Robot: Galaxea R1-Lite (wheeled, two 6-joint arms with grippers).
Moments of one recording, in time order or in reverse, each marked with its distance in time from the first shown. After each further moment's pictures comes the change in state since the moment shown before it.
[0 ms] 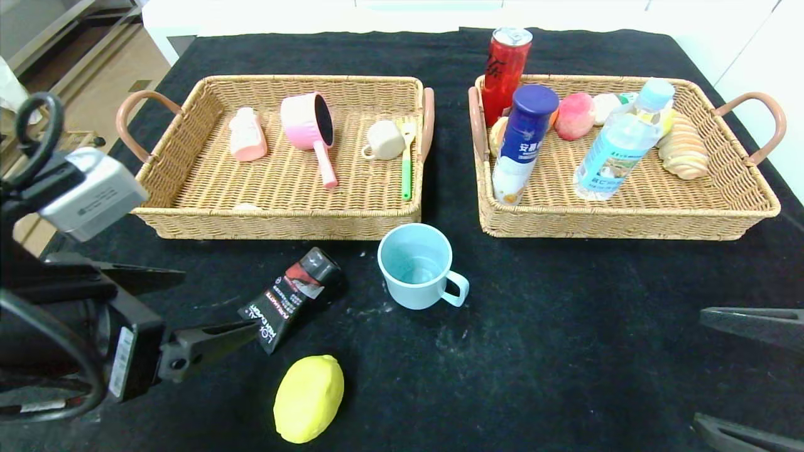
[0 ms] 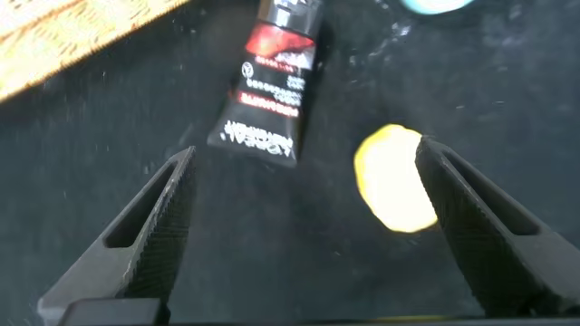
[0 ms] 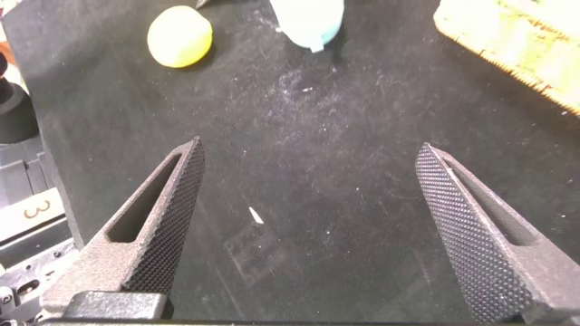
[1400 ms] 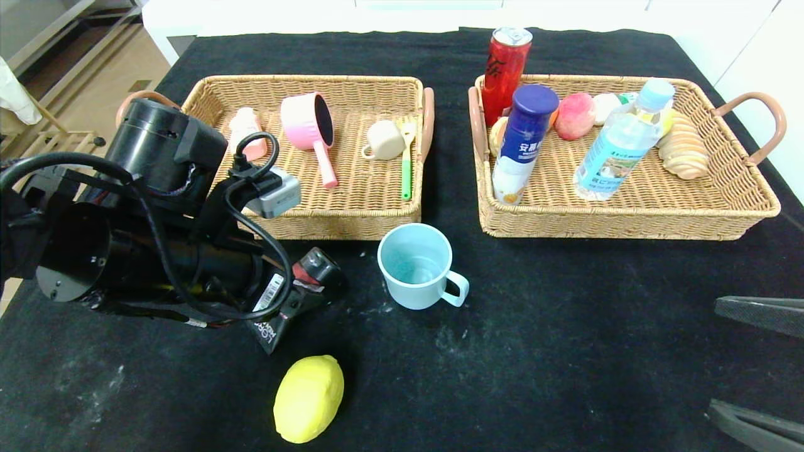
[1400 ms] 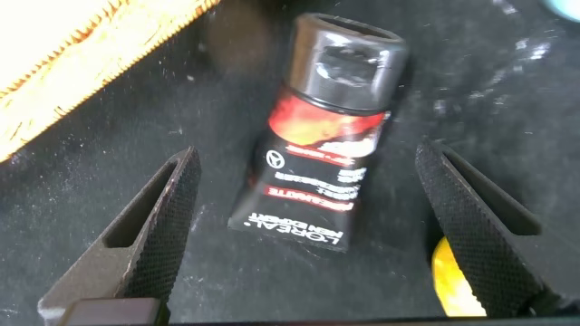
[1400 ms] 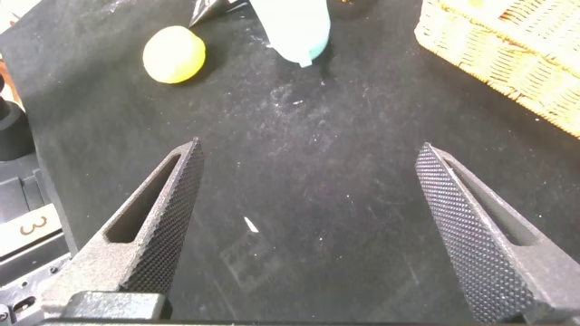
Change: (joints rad) left arm 0.031 0.390 -0.243 0.053 0.094 0.071; right arm -0.021 -0.020 -0.010 -0.007 -0.005 0.024
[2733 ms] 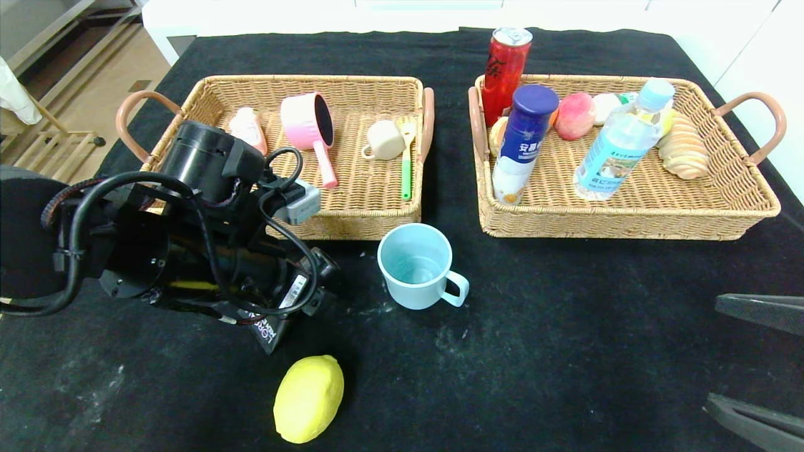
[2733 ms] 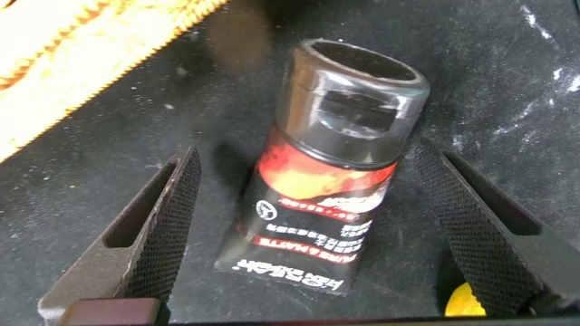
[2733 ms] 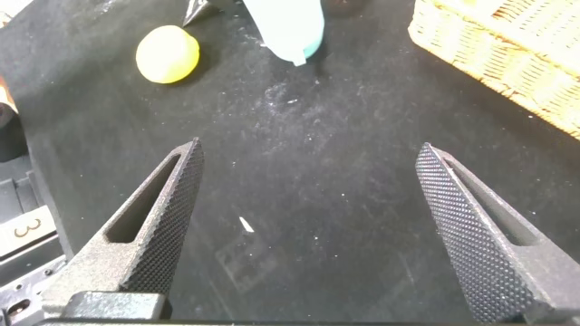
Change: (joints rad) left arm 0.000 0.079 -0.003 -0.056 -0.003 -0.011; right arm -0.014 0.004 0.000 -0.003 0.000 -0.002
